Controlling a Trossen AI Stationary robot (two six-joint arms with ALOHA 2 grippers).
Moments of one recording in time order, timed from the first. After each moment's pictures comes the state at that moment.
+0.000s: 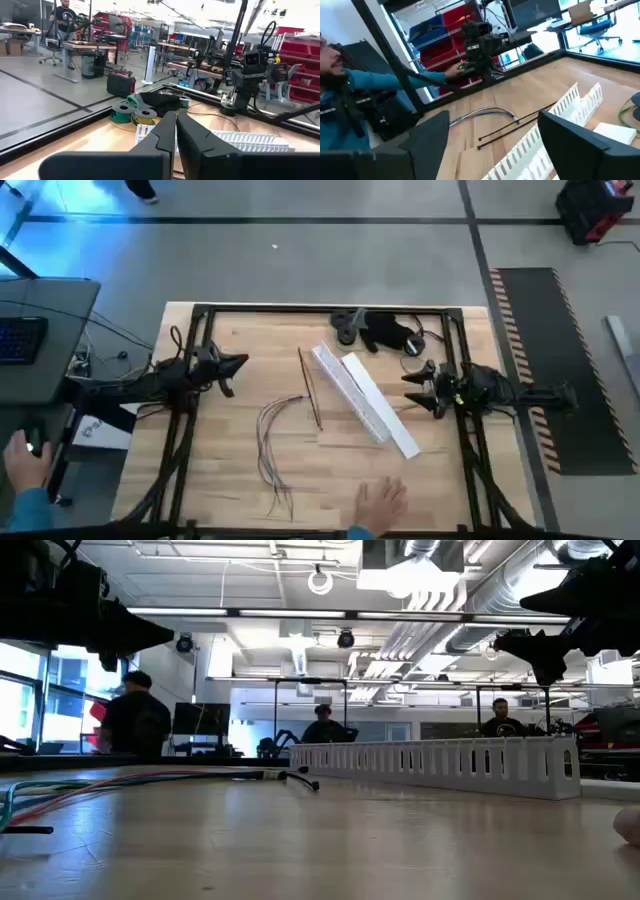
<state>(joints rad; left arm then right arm) 0.10 0.00 0.01 0.06 -0.37 -0.15 -0.01 0.01 0.01 0.01 0.01 0.38</state>
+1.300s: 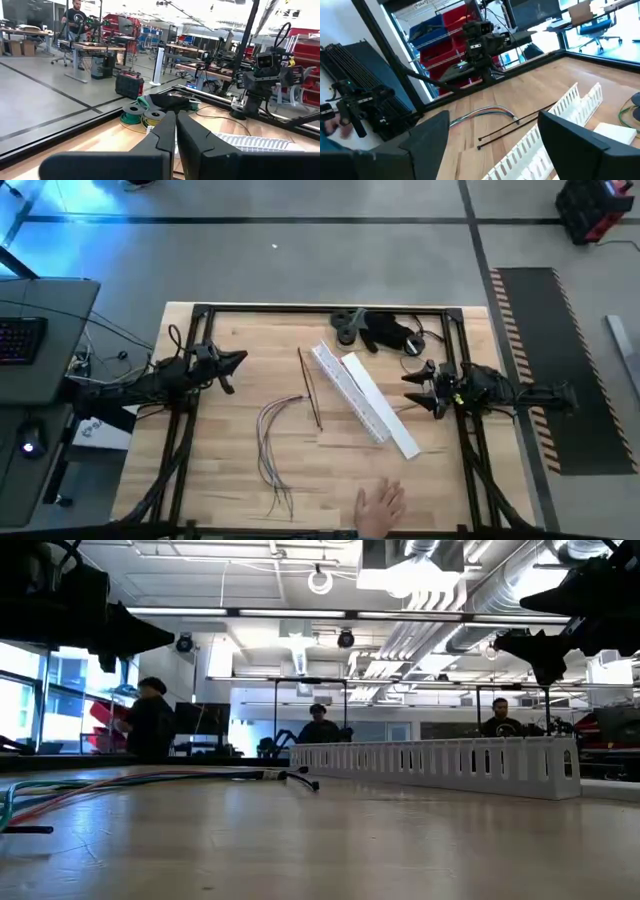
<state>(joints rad) 0.15 0.00 0.01 0.06 -0.37 -0.15 -0.01 0.01 0.01 0.01 0.01 0.38</state>
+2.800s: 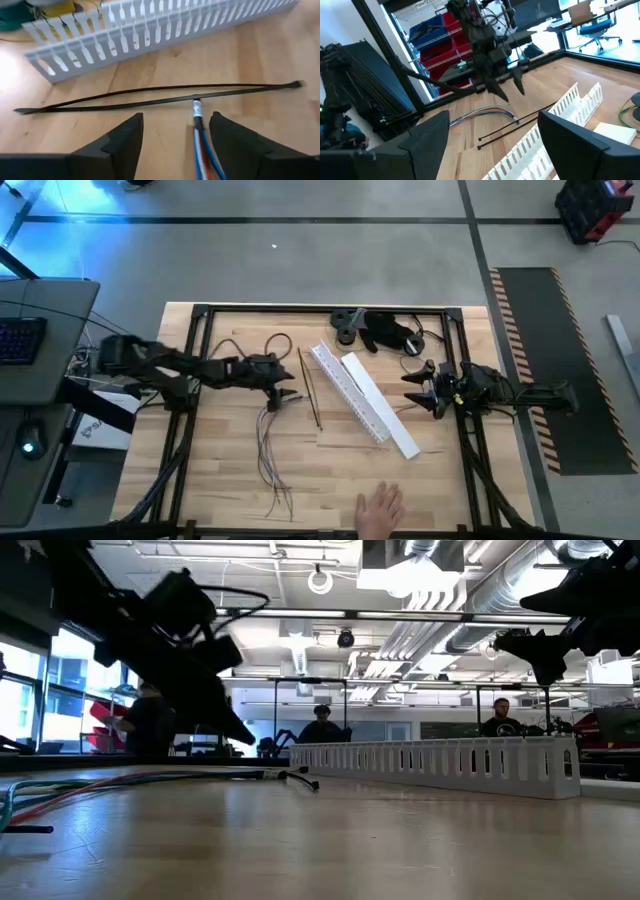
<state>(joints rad) 0.16 1.51 0.44 0.43 0.00 0.01 -0.01 0.01 0.01 0.01 0.01 0.38</state>
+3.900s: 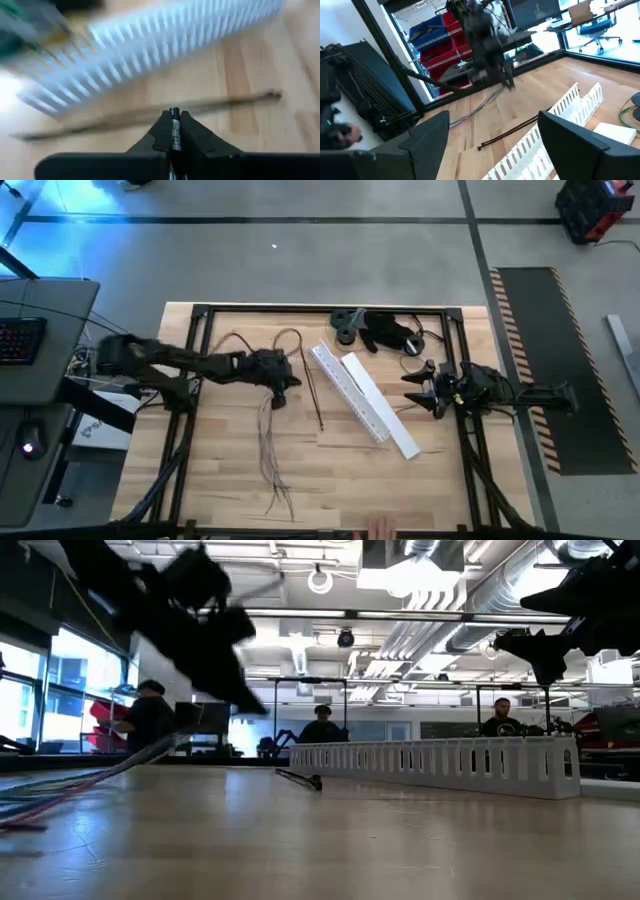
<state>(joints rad) 0.15 1.28 0.60 0.07 -0.01 0.10 -0.01 0.01 0.01 0.01 0.01 0.38</state>
